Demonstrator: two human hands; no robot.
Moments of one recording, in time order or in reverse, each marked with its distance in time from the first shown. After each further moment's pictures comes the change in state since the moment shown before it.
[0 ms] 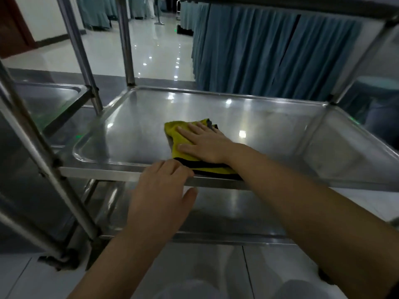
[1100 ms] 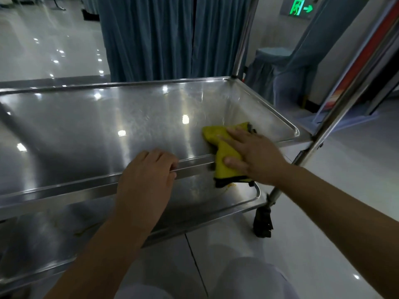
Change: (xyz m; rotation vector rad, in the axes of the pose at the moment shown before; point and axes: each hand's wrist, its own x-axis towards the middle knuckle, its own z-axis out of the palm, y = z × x) left_hand 0.061 0.150 0.092 -0.144 -0.038 0.225; right_hand -0.259 0.203 0.012 -0.171 0.242 0.330
